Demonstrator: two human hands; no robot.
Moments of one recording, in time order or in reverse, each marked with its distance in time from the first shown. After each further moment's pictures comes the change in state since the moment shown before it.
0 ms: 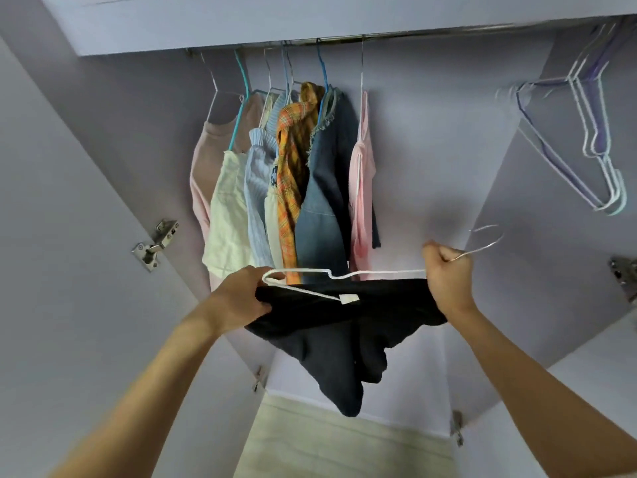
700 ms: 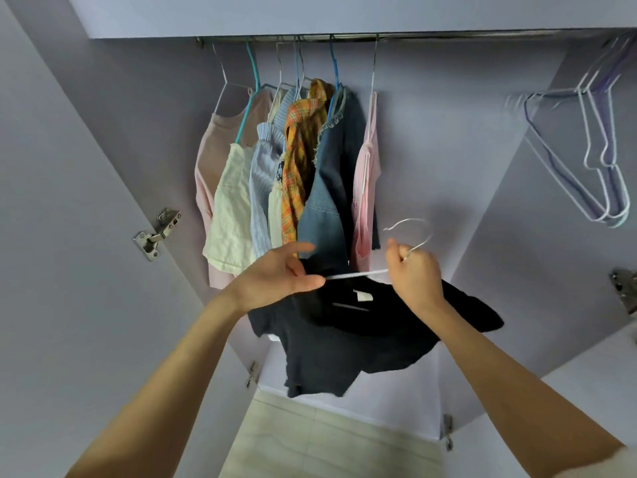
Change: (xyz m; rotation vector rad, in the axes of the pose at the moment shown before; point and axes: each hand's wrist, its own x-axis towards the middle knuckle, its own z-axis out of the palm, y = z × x) left_hand 0.029 0.006 0.017 -0.384 0.010 0.124; right_hand -0.002 -0.003 0.032 -0.547 -0.174 -0.238
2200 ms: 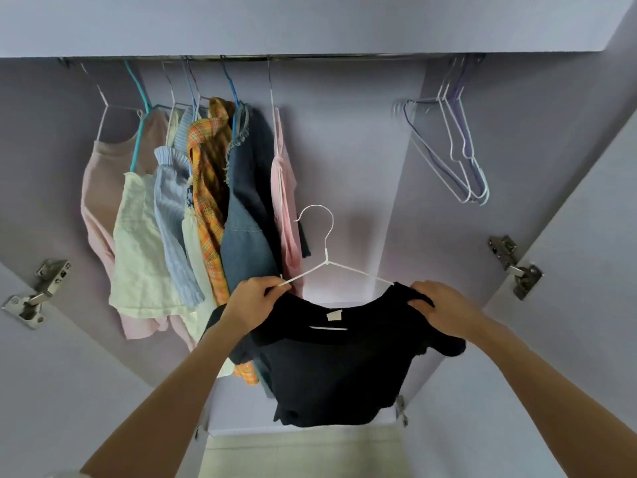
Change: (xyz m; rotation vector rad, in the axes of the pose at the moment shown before) left_hand 0.074 -0.025 0.072 0.208 0.104 0.268; right_hand -0.046 0.089 -0.121 -0.456 -0.533 0.227
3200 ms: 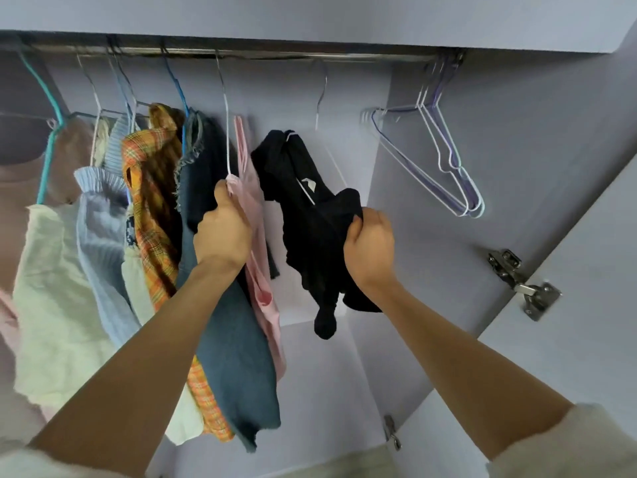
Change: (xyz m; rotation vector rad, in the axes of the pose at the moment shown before) left_hand 0.132 0.050 -0.047 0.053 0.362 -0.094; right_hand 0.115 -0.116 -0.023 0.228 0.829 0.213
